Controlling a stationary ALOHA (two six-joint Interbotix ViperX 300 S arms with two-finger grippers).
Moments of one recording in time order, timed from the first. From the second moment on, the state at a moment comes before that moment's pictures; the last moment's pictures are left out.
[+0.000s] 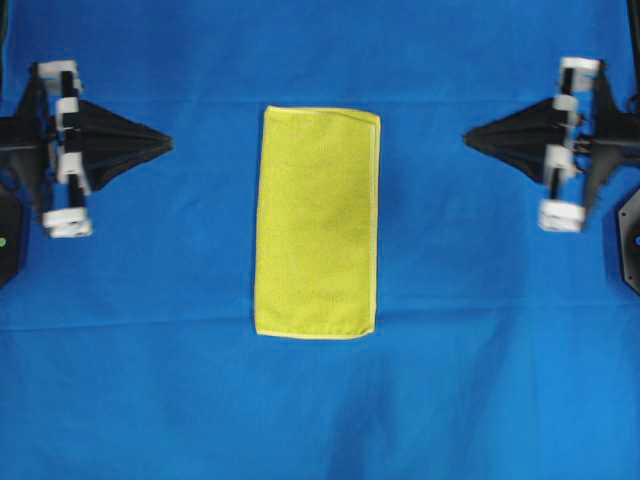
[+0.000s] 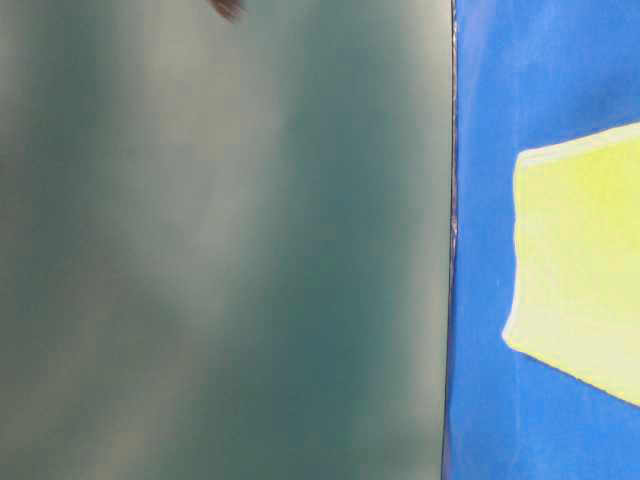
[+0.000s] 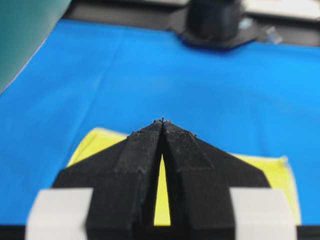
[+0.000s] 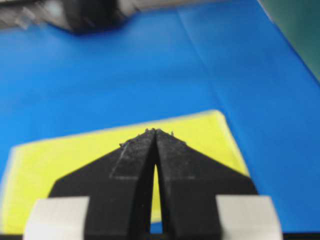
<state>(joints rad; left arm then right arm) 0.16 -0.69 1.15 -0.04 -0.31 -0.01 -0.22 -0.64 1.08 0.04 -0.17 0.04</state>
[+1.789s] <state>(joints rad) 0.39 0.25 0.80 -0.03 -0.35 0.04 -0.40 0.21 0.70 -0.04 -0.11 0.04</state>
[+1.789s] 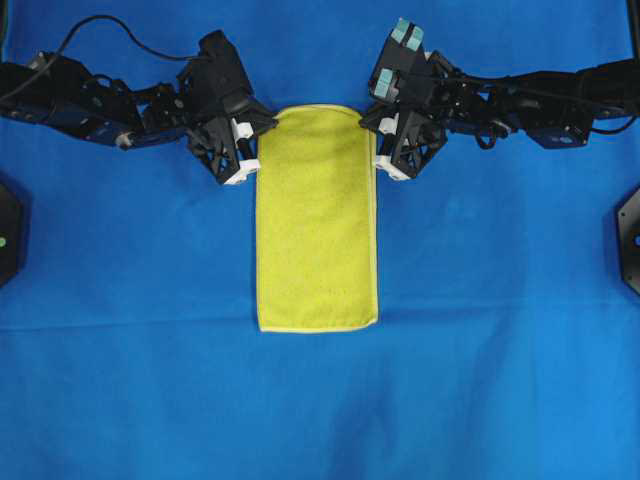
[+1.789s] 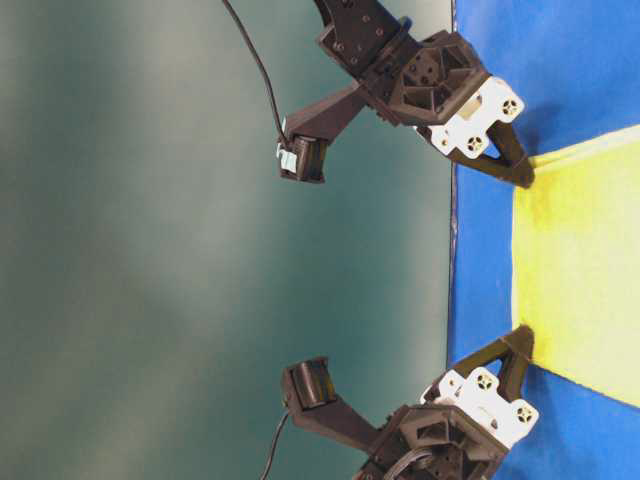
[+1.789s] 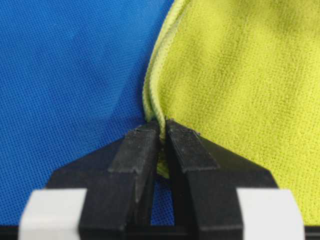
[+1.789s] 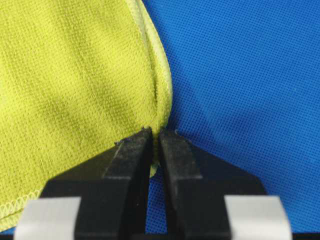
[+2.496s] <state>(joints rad) 0.47 0.20 0.70 -0.03 -0.27 0.13 -0.49 0.15 0.72 -0.06 -0.12 0.03</state>
